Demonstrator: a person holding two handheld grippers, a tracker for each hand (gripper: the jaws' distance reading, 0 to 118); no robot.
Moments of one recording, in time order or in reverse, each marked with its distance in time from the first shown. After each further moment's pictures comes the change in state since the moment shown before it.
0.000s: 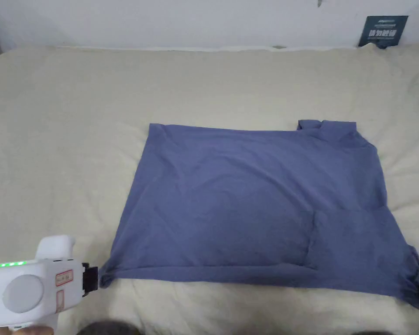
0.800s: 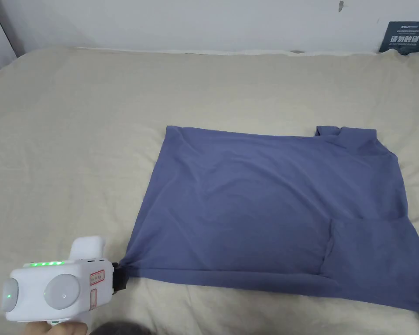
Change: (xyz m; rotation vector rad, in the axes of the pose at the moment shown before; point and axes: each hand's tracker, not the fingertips) left arm -0.016 -0.002 -0.046 0.053 -0.021 0.023; right arm -0.009 0.005 0.011 -0.010 0.011 -0.013
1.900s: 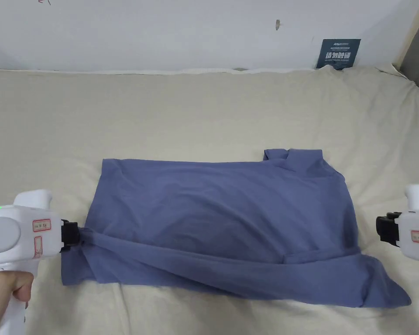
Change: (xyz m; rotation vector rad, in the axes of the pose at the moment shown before) left arm 0.063 0.186 -0.028 0.022 -0.039 -0.051; right arm -0.014 0.177 -0.055 0.113 -0.049 0.077
